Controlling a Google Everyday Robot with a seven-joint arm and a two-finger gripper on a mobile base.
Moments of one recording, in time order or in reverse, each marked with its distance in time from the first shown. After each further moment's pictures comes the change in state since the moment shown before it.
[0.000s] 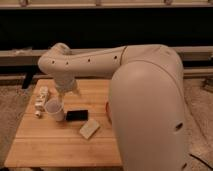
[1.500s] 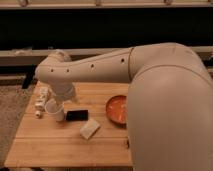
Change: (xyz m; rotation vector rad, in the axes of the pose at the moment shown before) arm 0.046 0.017 -0.013 -0.034 -0.016 0.039
